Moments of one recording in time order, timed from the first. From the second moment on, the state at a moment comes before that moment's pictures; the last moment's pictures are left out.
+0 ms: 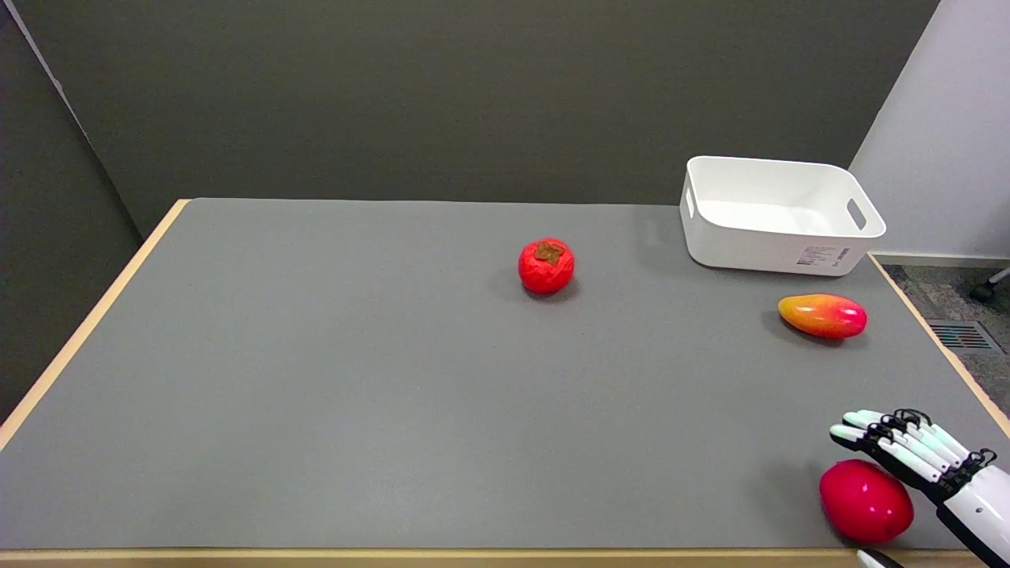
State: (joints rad) arm -0.63 -1.00 -1.07 0.42 -0.17 1.84 0.97
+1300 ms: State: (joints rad) arm -0.58 -0.99 -1.07 0.38 -0.17 1.84 0.93
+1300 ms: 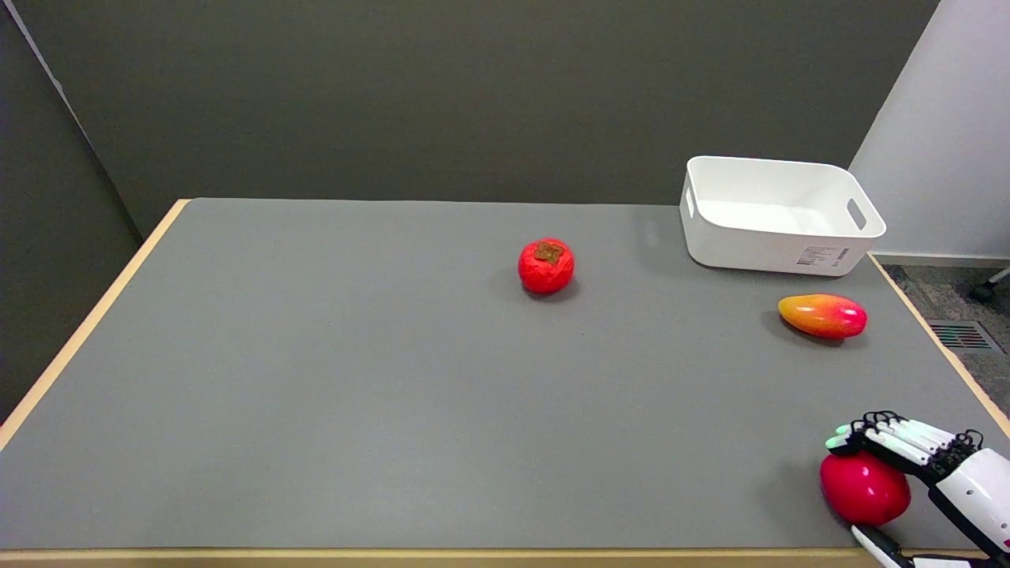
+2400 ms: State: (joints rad) arm -0.41 -0.87 -1.06 0.38 -0.02 1.83 1.02
